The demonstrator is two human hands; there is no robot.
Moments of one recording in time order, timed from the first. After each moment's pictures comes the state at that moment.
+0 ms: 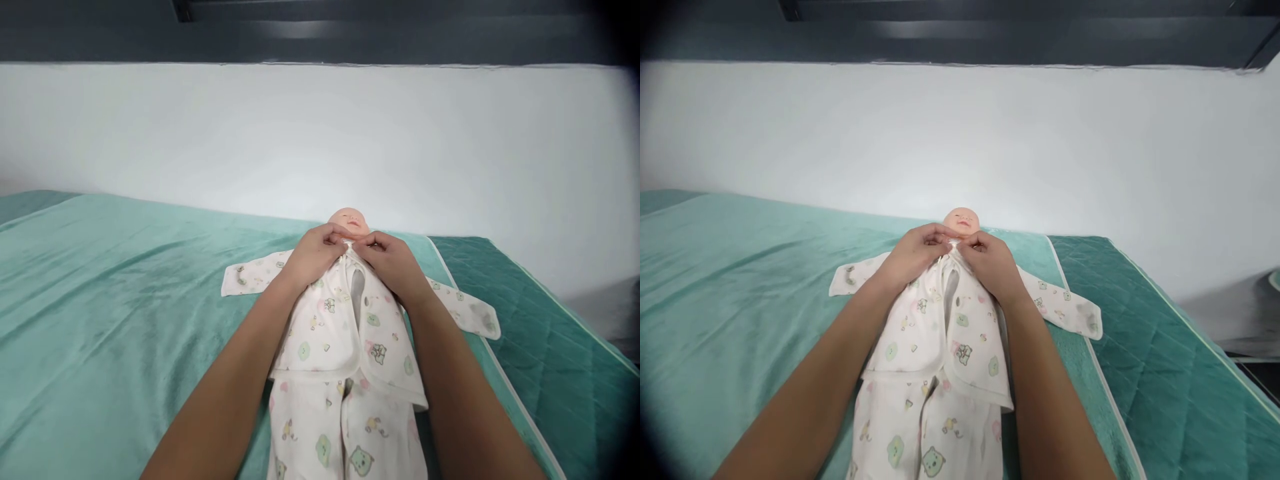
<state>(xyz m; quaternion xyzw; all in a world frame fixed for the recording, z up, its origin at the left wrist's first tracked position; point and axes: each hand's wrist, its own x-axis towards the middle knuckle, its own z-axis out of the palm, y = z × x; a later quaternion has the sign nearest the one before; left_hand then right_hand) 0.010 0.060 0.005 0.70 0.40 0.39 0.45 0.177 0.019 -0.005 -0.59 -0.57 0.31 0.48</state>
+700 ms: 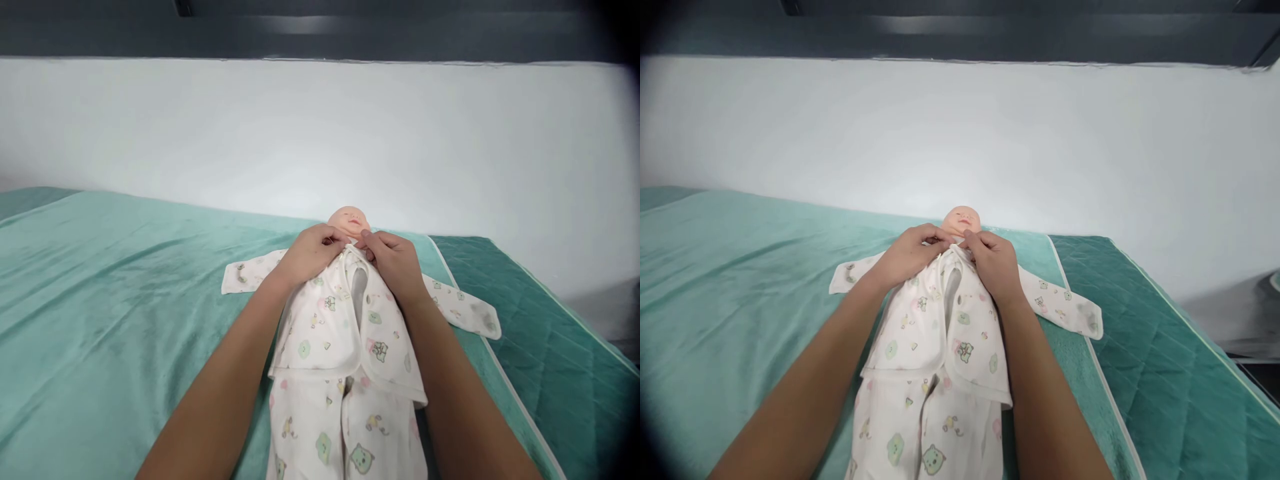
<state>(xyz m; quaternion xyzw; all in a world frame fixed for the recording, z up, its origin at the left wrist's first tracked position) 0.000 0.056 0.015 0.77 0.39 0.34 0.37 0.175 0.027 -0.018 -0.56 -0.53 0.27 0.58</state>
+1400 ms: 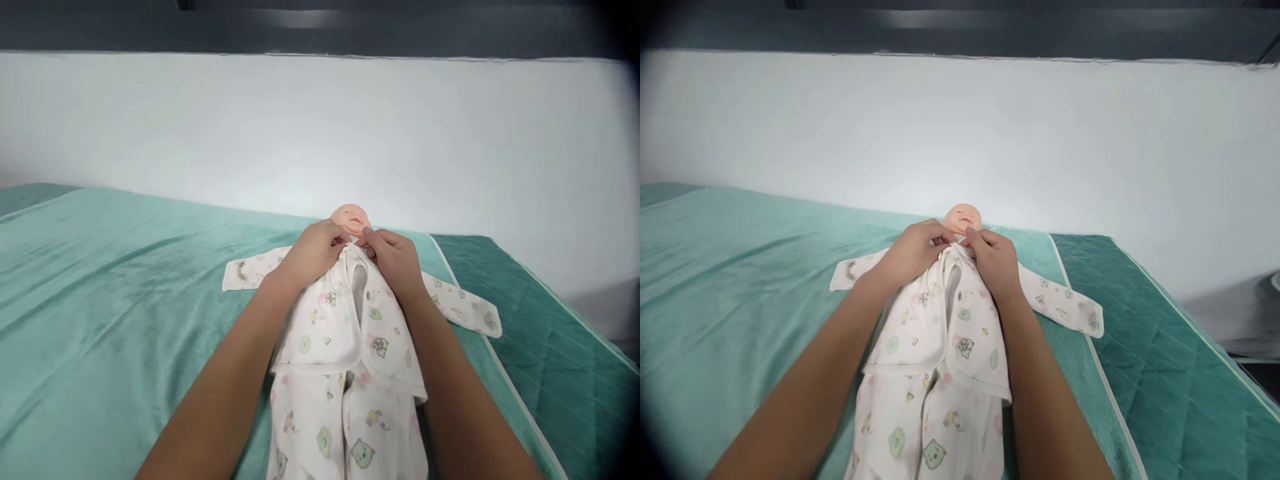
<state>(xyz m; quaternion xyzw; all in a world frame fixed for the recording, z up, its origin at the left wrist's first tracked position) 0.007 0.057 0.013 0.84 0.39 0.32 0.22 0.174 0.030 -0.022 -0.56 -0.52 0.27 0.58</state>
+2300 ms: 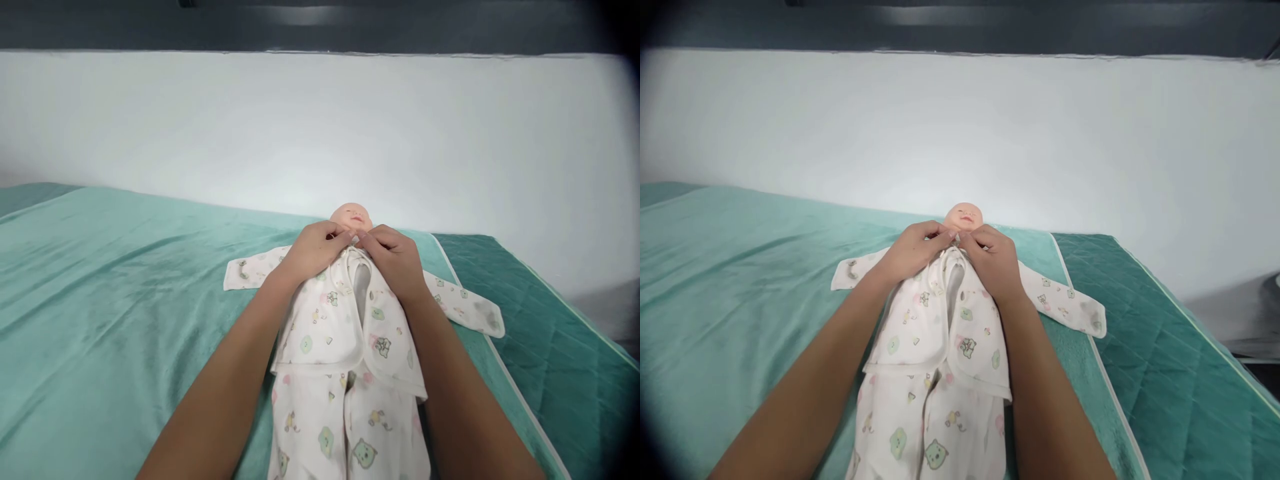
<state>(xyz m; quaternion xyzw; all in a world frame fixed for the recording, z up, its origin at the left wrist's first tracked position) 0.006 0.056 0.012 0.78 0.42 0.34 0.31 0.171 0.021 -0.017 -0.51 -0.63 0.16 0.56</state>
